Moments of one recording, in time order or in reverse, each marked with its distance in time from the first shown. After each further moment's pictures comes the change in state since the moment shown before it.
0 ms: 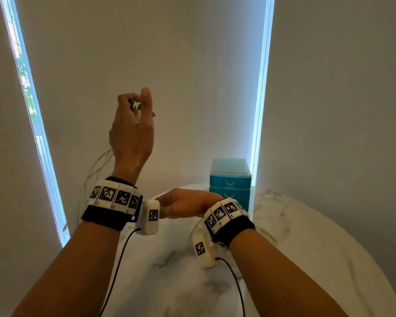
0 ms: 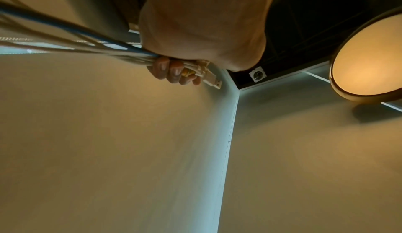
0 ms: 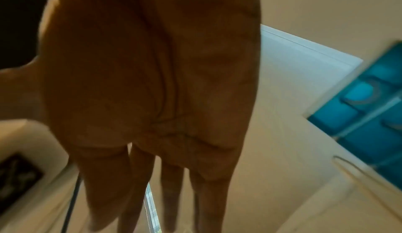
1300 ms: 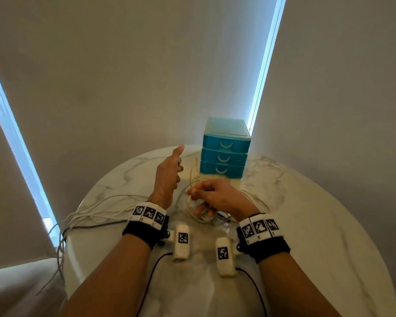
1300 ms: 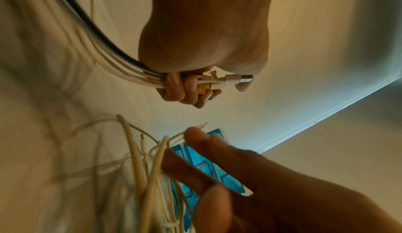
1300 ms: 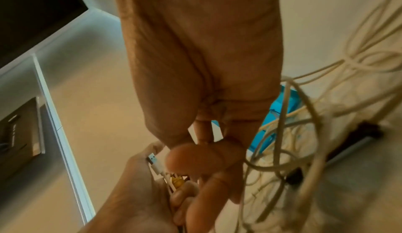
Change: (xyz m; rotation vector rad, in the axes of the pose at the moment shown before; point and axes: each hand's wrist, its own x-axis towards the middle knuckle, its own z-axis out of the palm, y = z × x) left_hand -0.162 -0.152 0.137 -0.435 -0.431 -0.912; right_hand -0.049 0.138 0.014 0.313 0.447 0.249
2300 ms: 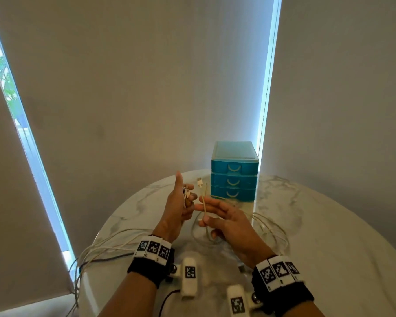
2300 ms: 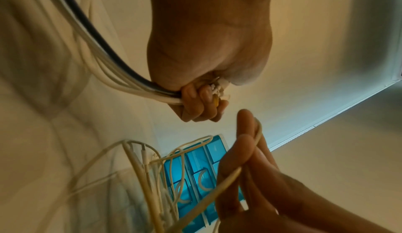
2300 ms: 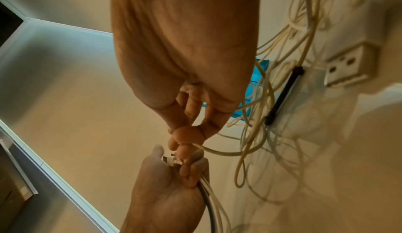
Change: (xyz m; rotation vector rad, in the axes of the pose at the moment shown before) left_hand -0.016 0.008 -0.008 -0.199 -0.208 -0.035; right_hand -0.012 0.016 0.016 0.474 0.085 -0.291
